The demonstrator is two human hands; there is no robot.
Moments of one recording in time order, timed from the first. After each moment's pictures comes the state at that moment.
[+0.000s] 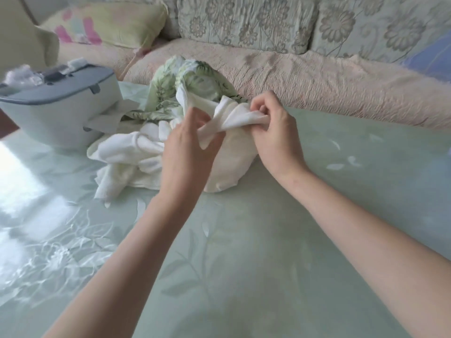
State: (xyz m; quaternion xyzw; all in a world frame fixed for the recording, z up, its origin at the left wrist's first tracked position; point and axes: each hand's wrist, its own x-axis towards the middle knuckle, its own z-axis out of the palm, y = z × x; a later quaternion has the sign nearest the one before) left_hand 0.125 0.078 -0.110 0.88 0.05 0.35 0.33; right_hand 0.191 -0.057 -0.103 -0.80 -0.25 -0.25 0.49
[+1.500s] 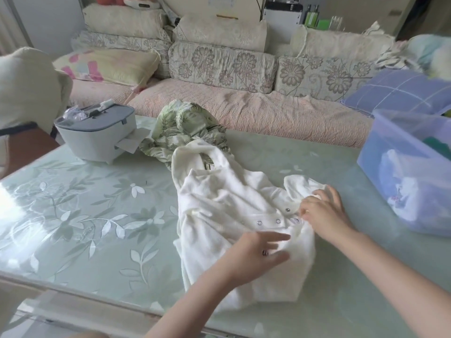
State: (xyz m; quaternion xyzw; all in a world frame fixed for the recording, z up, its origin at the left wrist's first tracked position) left_hand -0.062 -0.036 -0.110 0.86 -0.16 -0.11 0.47; right_hand 0.046 -0.240 -0.112 -0.99 -0.12 -0.03 -0.06
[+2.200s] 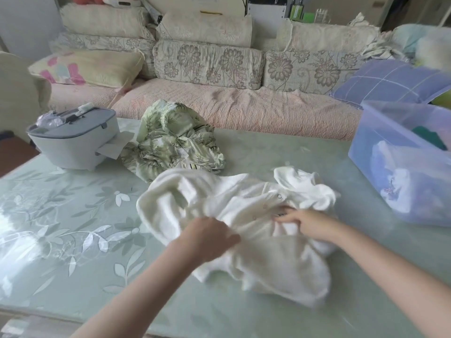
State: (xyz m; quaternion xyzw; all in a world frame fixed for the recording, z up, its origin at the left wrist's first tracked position) left_hand -0.022 0.005 -0.087 0.98 -0.14 -0.16 0.00; right_hand 0.063 -0.249 -0.136 -0.95 -0.17 0.21 0.17
